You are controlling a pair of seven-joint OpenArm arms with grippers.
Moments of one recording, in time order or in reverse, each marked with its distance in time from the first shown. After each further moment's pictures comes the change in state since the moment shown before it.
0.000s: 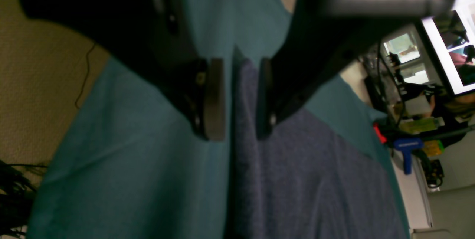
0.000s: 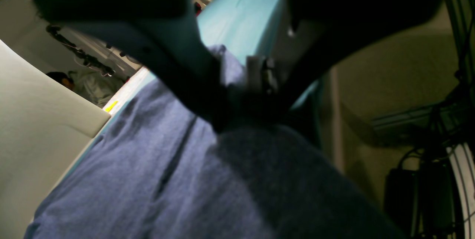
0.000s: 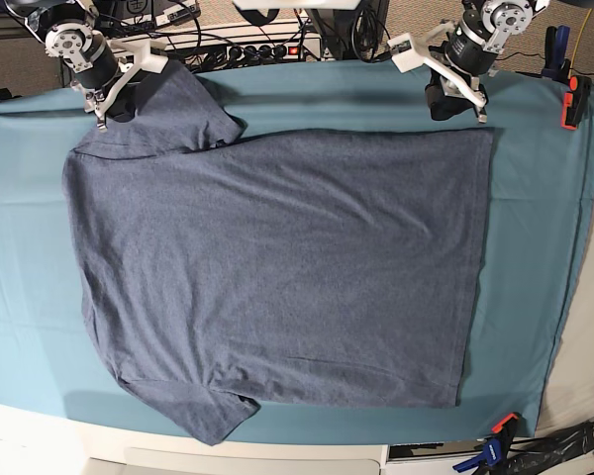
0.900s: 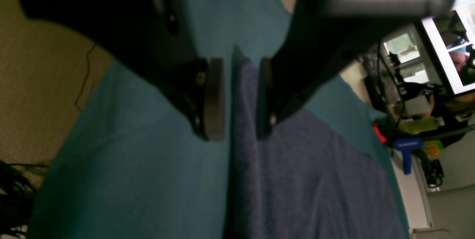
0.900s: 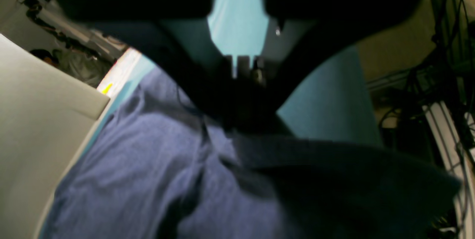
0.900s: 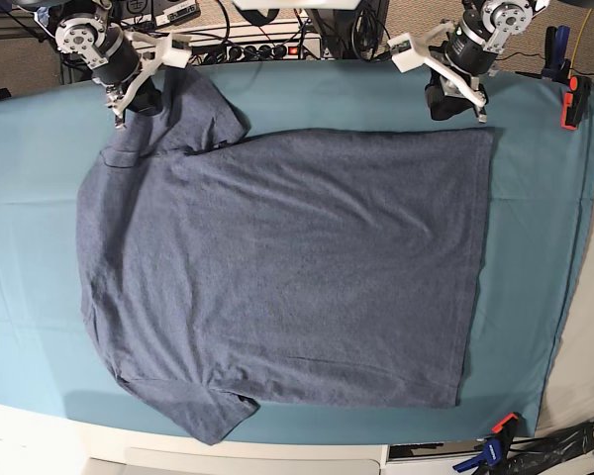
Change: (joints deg) left arm 0.0 0.0 0.0 0.0 0.0 0.0 0.0; right arm -0.6 -0.4 -0.8 10.1 5.0 1.0 -4.1
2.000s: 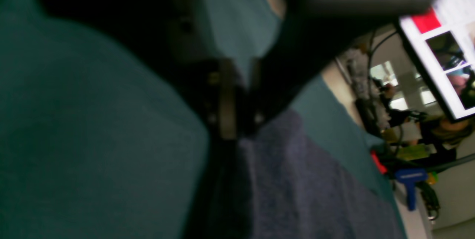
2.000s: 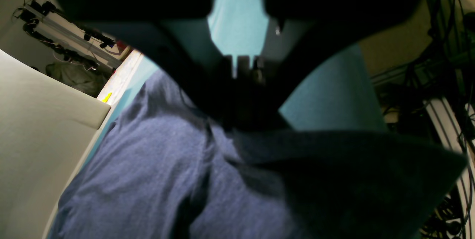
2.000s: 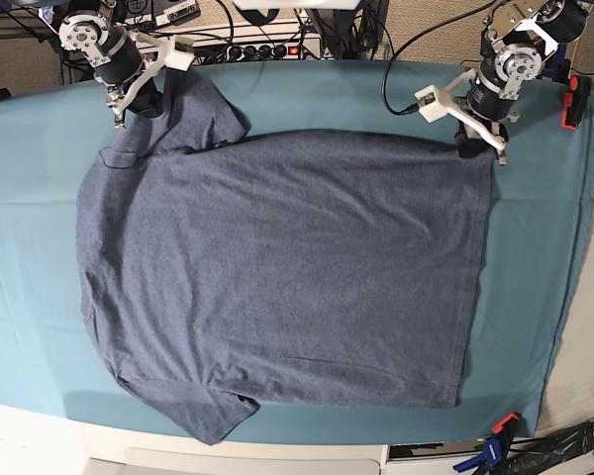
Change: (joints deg) left arm -12.2 0.0 0.0 -16.2 -4.0 1.3 -3.2; right arm 0.0 -1.9 0.0 0.0 -0.2 -0.4 -0.5
